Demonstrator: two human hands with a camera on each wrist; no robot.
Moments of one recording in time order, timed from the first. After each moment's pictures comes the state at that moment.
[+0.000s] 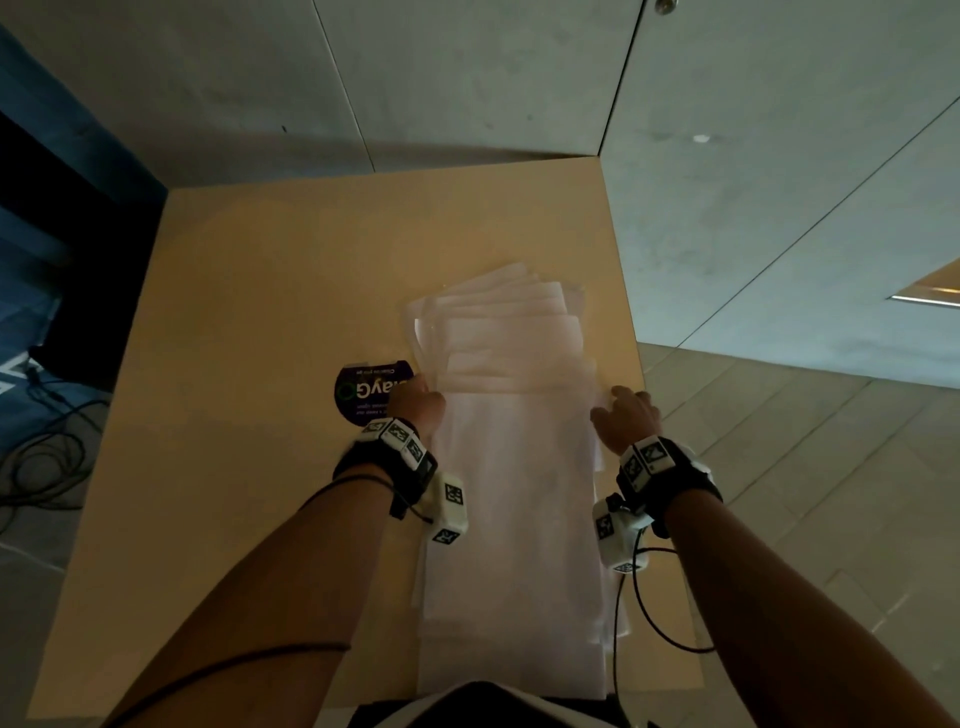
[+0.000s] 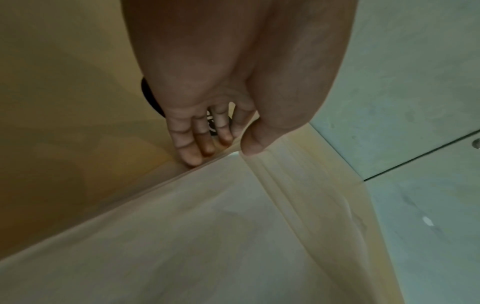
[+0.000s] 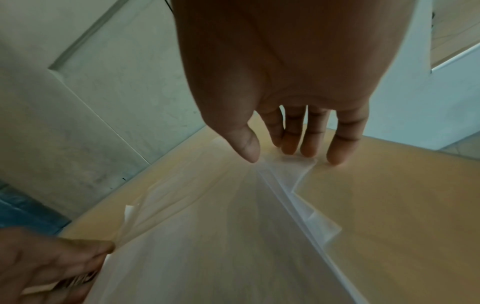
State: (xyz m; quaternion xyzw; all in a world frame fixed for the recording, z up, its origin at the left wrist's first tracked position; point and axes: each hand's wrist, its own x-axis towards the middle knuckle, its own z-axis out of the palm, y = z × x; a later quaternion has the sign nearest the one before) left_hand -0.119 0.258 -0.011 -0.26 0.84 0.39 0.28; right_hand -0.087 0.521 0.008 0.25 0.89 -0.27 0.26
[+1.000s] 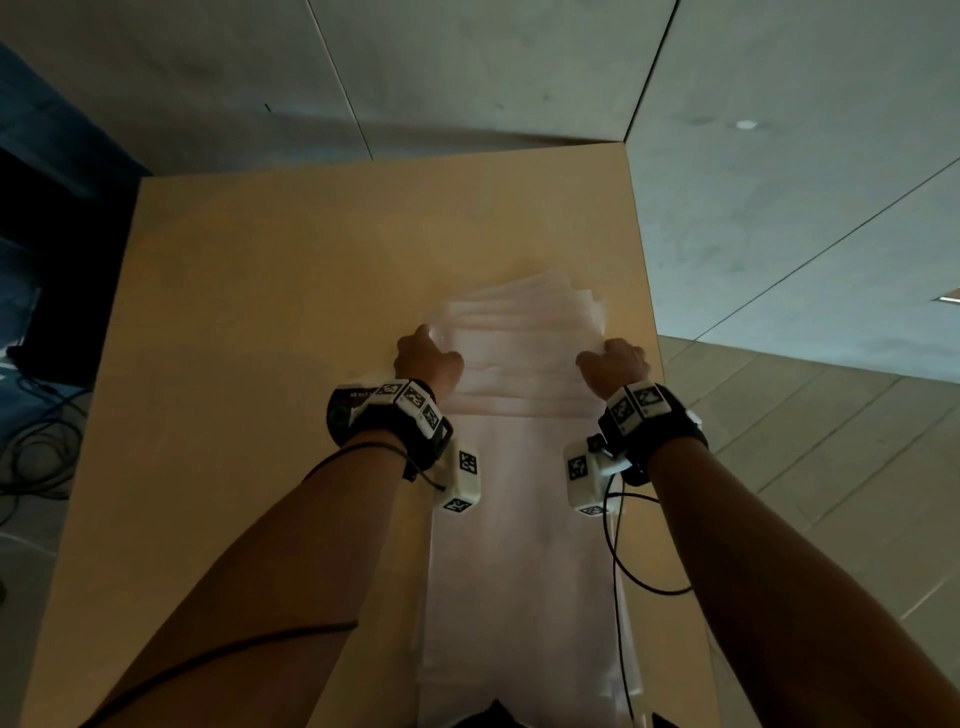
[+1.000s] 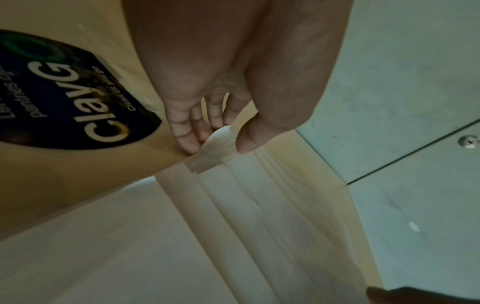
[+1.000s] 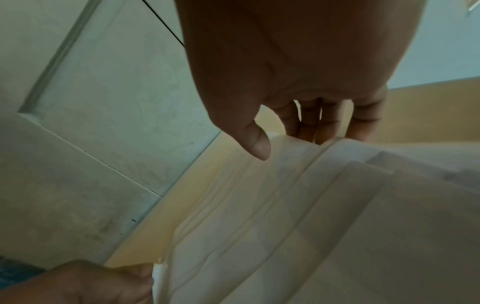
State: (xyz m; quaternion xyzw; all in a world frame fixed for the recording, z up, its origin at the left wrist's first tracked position) left_hand -0.210 0.271 -0.008 -0.27 0.86 0.35 0.25; right_hand -0.200 0.492 0.006 0.30 0.86 -0.32 0.27
